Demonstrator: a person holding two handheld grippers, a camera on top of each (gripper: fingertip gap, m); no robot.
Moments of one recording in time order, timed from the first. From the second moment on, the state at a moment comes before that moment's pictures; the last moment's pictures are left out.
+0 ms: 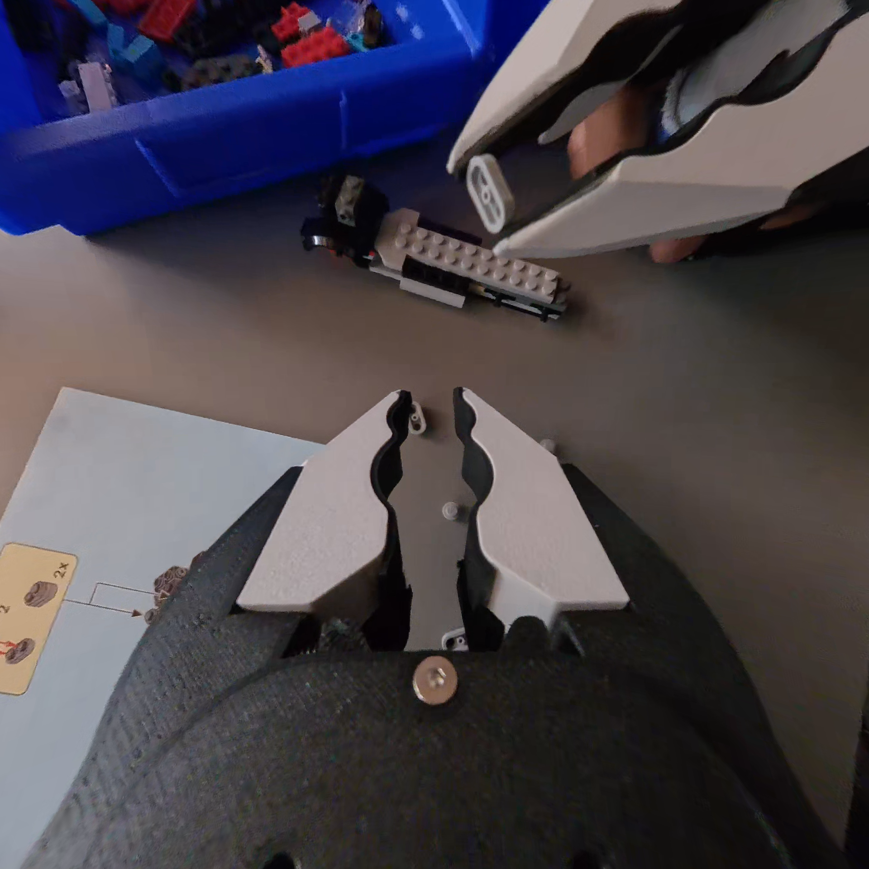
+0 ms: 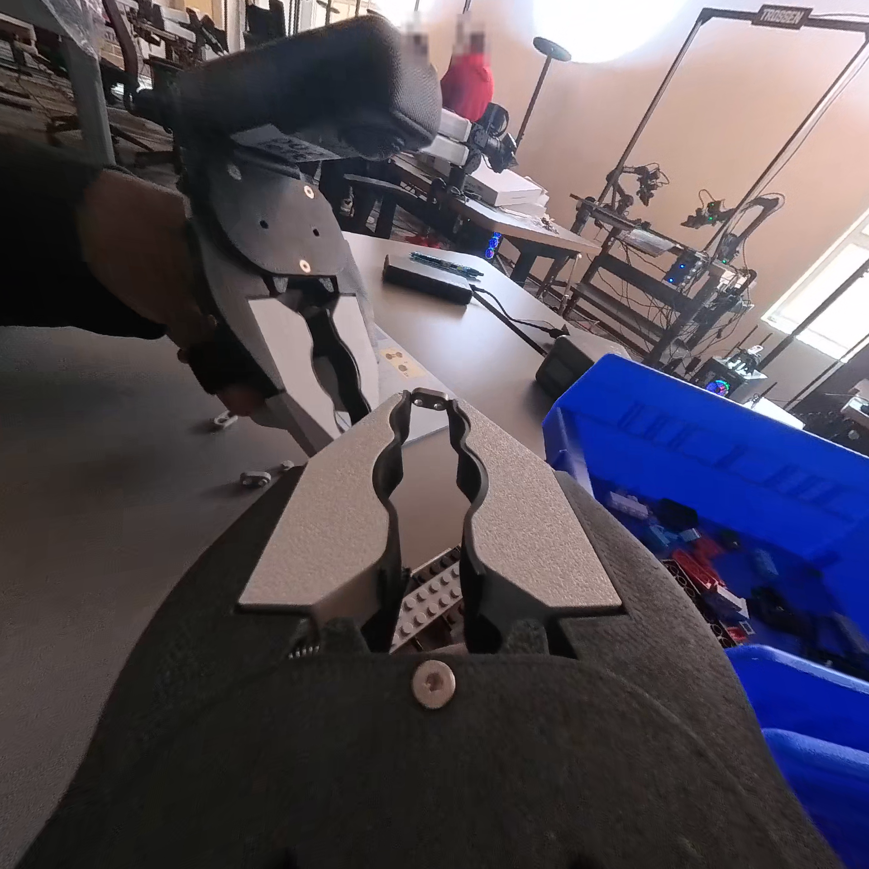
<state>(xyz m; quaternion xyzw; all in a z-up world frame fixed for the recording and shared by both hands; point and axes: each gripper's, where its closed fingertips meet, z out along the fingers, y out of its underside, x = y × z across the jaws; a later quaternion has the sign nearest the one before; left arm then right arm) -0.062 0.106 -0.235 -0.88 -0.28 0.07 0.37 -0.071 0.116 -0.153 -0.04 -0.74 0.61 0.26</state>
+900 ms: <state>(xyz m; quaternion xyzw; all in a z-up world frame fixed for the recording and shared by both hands) -0.059 0.120 -0.141 -0.55 -0.38 -0.29 0.68 -0.058 0.119 -0.142 0.00 -0.73 0.64 0.24</state>
